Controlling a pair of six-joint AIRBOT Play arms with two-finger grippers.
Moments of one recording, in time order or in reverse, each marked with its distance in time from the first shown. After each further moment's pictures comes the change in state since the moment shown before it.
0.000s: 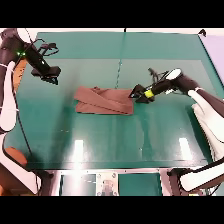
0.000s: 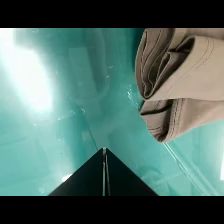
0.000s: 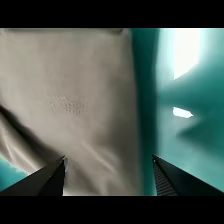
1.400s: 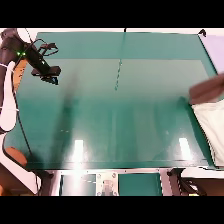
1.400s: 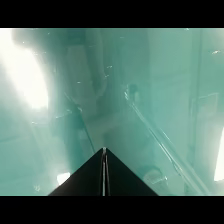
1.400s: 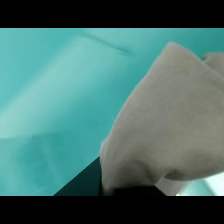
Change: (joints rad) left arm 0.000 0.000 0.000 -0.005 -0.006 -0.035; right arm -0.935 0.225 0.663 -0.206 0.497 0.232
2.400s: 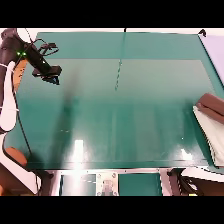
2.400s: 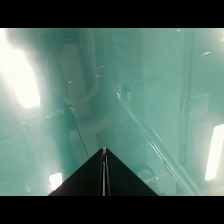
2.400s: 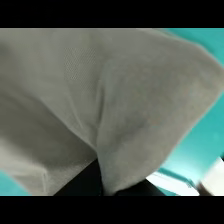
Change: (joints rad) left arm 0.000 0.000 0.000 -0.029 -0.005 -0.019; right arm -0.106 0.113 -0.267 -0.705 0.233 0.085
